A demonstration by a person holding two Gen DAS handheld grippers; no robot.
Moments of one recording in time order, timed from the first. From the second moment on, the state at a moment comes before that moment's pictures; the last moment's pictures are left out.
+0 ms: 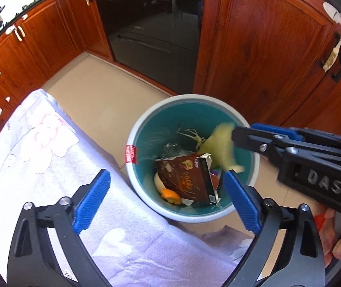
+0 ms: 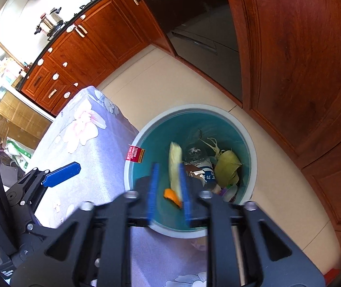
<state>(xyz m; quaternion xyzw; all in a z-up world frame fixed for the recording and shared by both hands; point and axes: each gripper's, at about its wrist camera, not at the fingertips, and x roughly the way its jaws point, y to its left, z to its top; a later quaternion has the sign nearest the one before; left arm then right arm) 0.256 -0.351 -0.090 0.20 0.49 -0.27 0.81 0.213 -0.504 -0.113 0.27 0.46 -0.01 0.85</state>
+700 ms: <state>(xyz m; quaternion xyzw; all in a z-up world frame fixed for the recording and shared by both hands) 0.223 -0.312 -0.059 0.19 0.48 -0.23 0.83 0.172 -0.499 -0.074 0.23 0.46 -0.04 0.86</state>
